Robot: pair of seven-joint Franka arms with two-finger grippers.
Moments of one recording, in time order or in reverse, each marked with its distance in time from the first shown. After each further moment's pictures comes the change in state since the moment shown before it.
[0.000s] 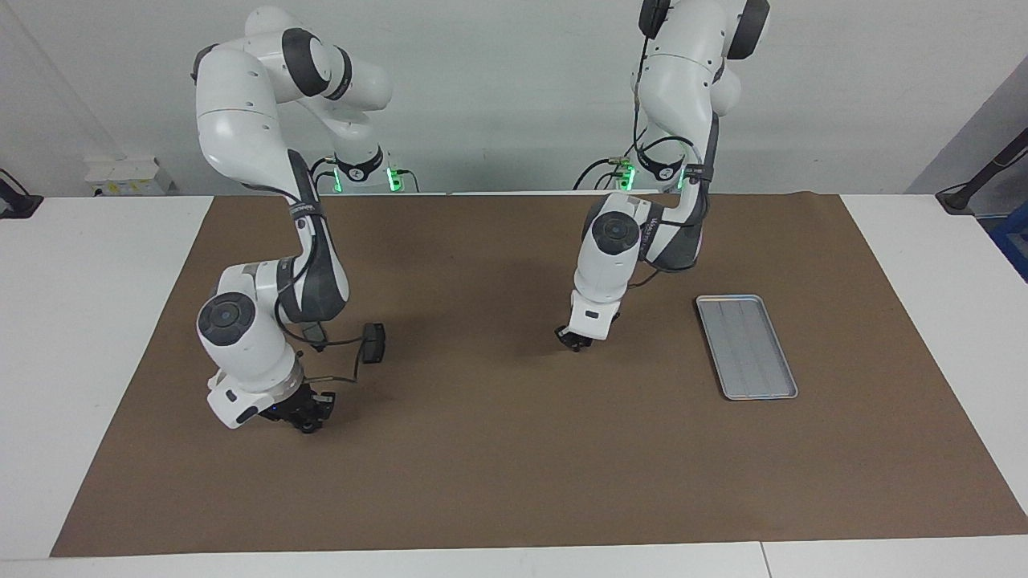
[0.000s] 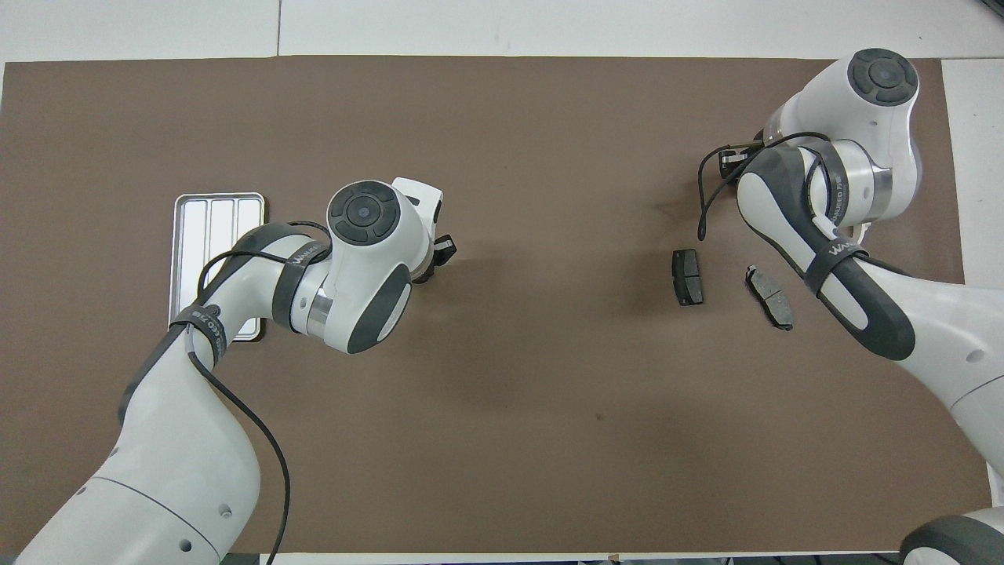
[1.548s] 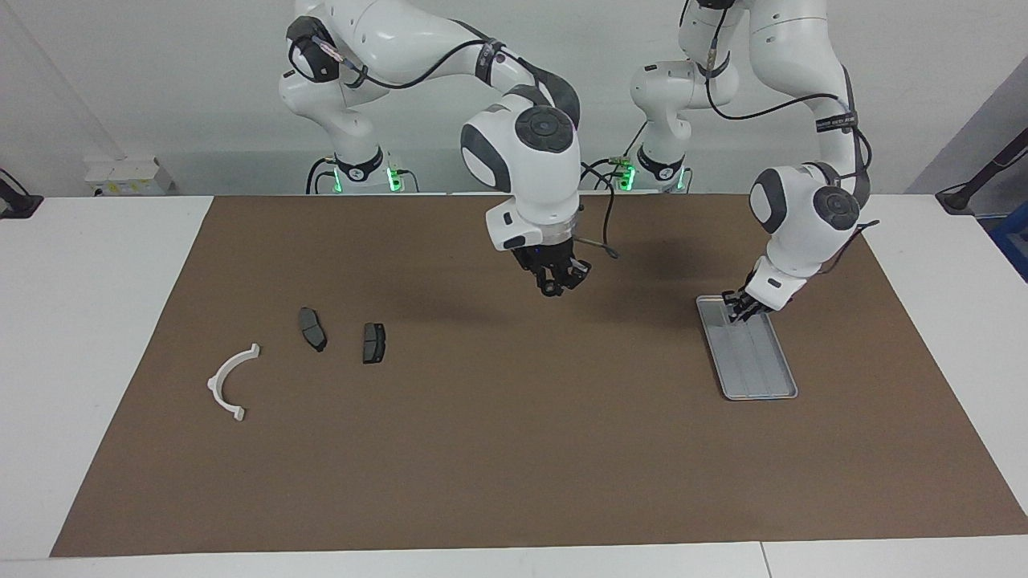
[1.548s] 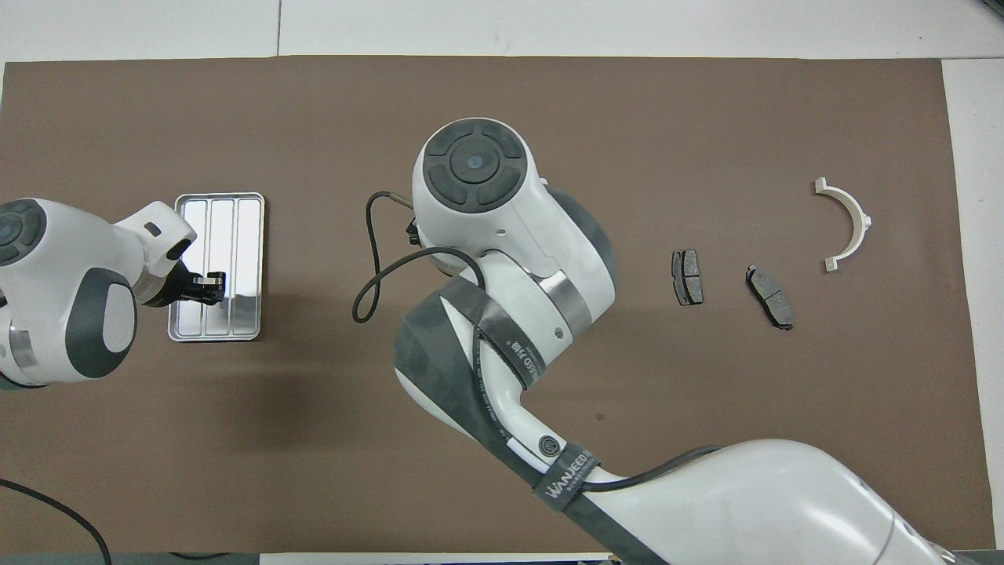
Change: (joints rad) left arm 0.495 -0.279 0.032 -0.339 0.001 0.017 0.901; right arm 0.631 -0.108 0.041 0.207 0.156 -0.287 1.193
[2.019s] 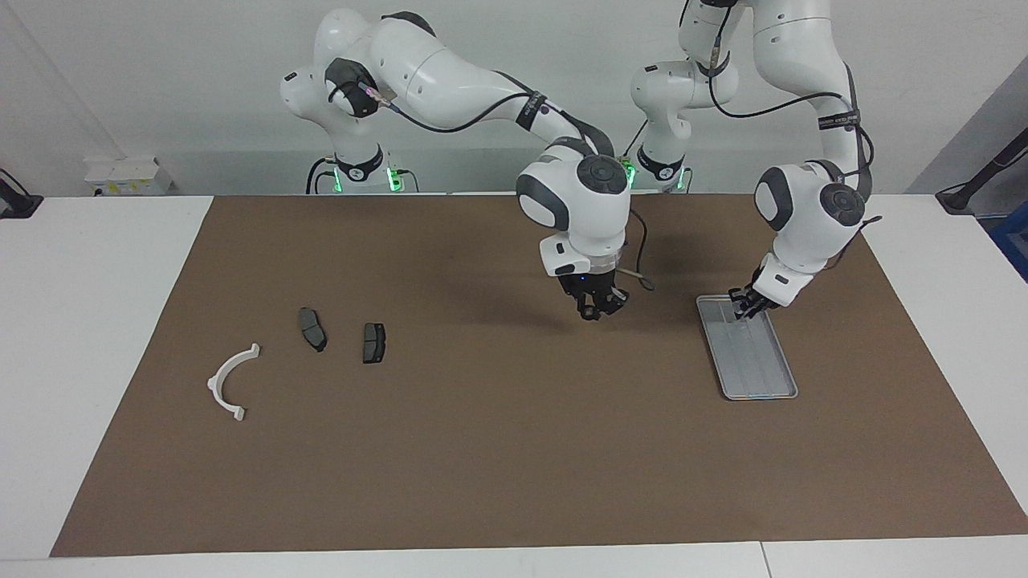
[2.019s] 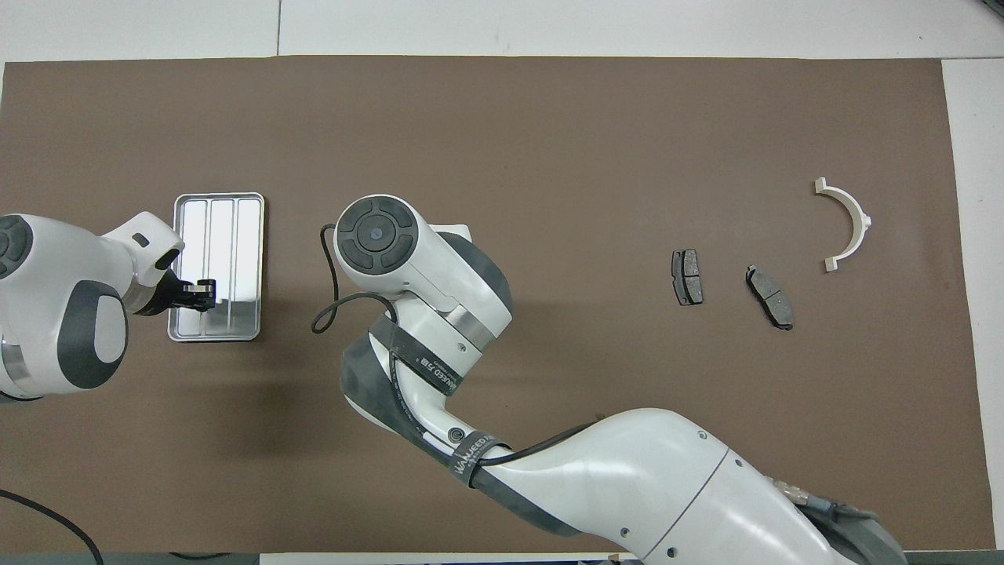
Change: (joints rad) left arm 0.024 -0.007 -0.003 -0.044 0.000 0.061 0.010; right arm 0.106 0.211 -0.006 0.074 -0.091 0.173 0.148
